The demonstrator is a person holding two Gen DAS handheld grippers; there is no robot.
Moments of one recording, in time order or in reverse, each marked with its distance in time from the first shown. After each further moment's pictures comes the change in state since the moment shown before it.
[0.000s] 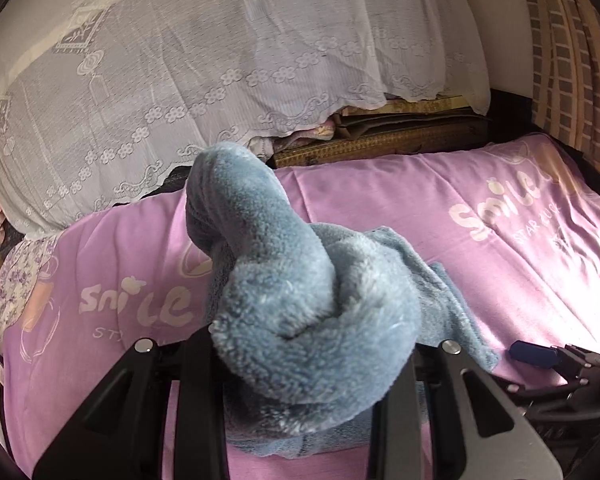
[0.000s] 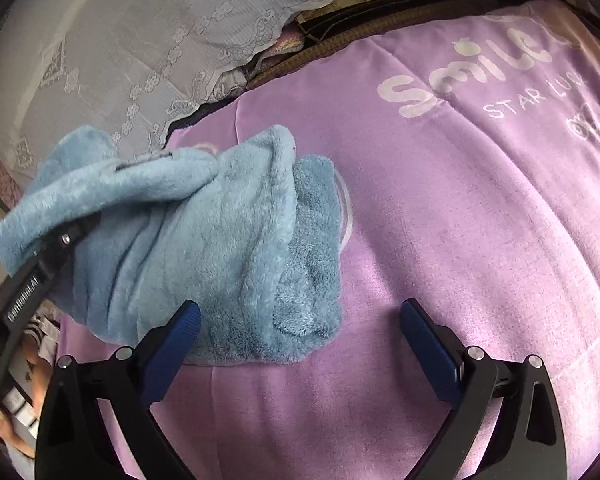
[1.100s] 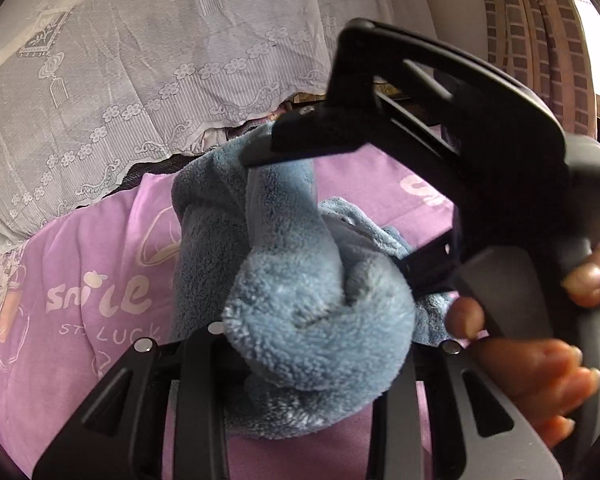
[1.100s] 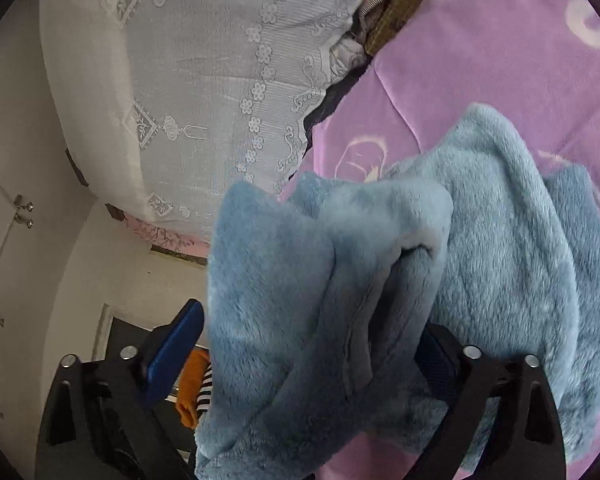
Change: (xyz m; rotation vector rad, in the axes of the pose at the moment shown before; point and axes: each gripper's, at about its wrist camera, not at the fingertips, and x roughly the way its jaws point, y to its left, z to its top) left arm -0.002 -0.014 -0.026 0.070 0.020 -0.138; right arm 0.056 0.067 0.067 0.211 0.159 0.660
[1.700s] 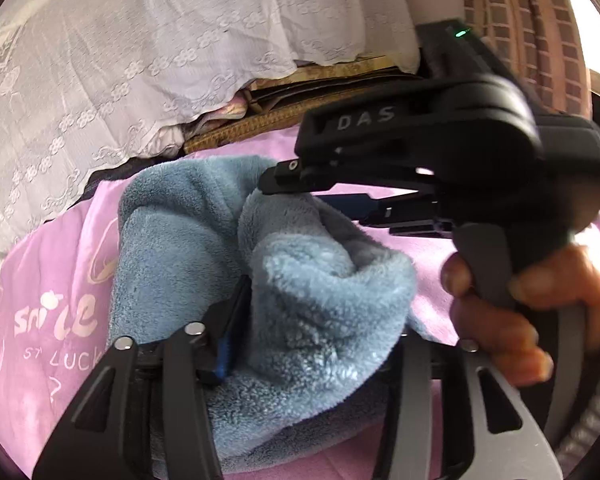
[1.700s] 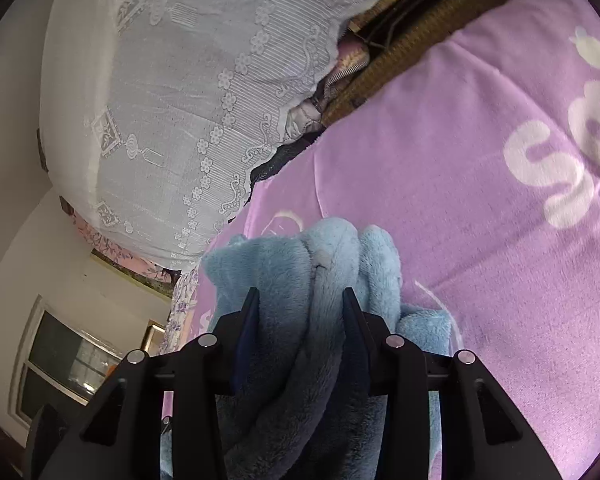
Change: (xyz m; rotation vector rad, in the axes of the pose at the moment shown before) left arm 0.052 -0.058 0.002 0.089 0.024 -0.043; right arm -0.033 -0.048 0.042 -0.126 -0.137 -0.212
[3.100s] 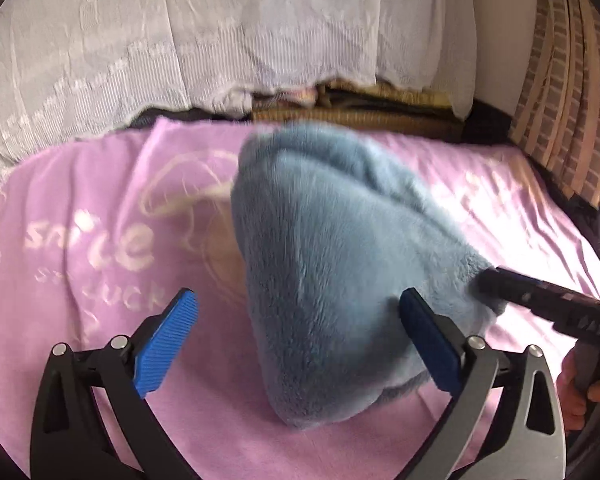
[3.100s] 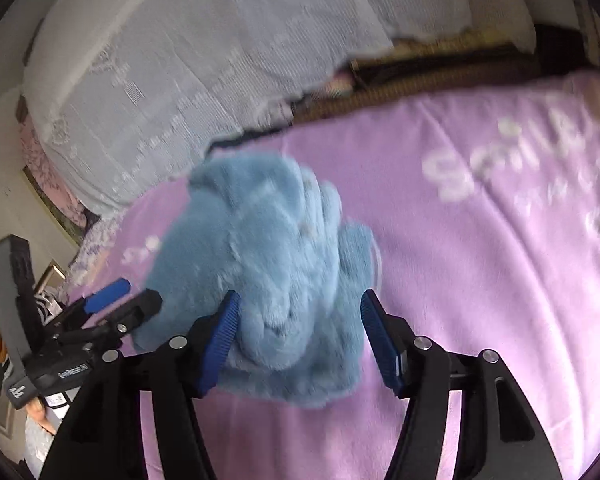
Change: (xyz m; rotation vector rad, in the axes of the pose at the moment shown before) left arm -0.043 0.108 -0.026 -0.299 -0.006 -0.019; right arm -0.078 0.059 -0.083 -0.364 -0.096 -0.367
